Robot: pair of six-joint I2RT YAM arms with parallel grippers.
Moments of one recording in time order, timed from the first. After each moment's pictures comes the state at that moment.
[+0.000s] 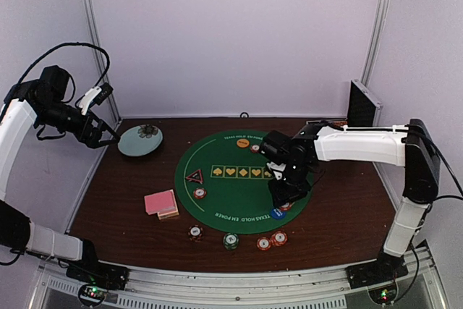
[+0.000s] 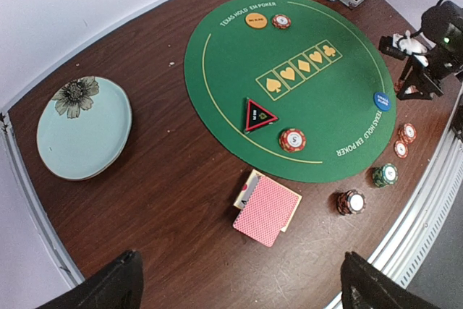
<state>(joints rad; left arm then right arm) 0.05 1.24 1.49 -1.27 0.58 0.56 0.87 1.78 1.36 -1.00 0.00 0.51</state>
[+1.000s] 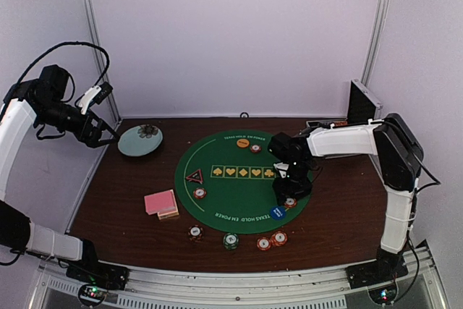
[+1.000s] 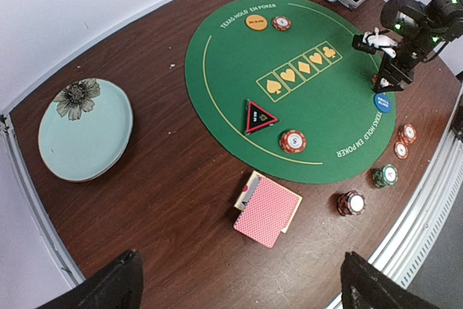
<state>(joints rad) 0.05 1.24 1.50 -1.27 0.58 0.56 0.68 1.97 1.36 -0.91 -0.05 0.40</state>
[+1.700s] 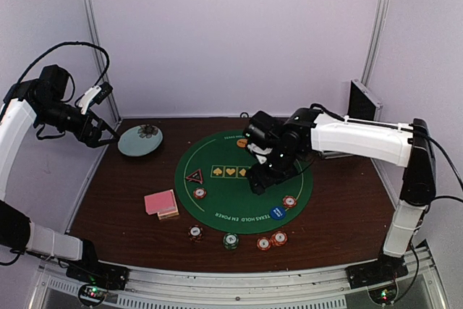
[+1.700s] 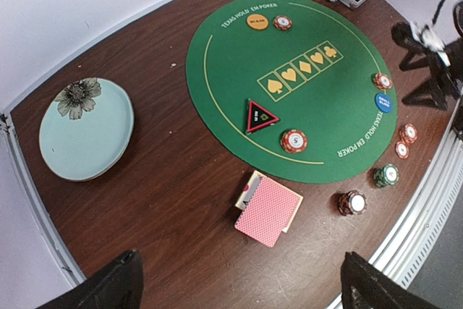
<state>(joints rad) 0.05 1.24 1.50 -1.27 0.58 0.56 0.92 1.82 1.58 -1.02 0.12 0.40</state>
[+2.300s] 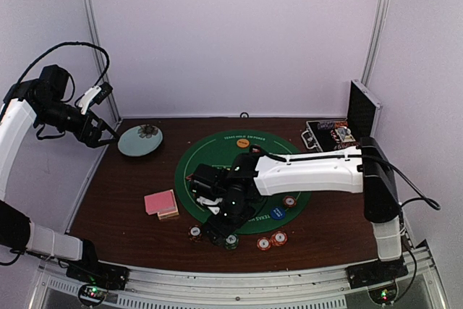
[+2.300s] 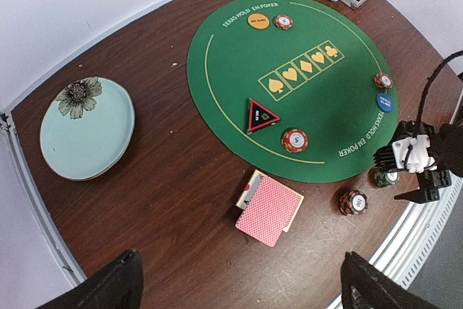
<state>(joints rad) 0.05 1.24 1.50 -1.27 0.57 0.56 1.22 2.11 1.77 -1.01 -0.02 0.37</state>
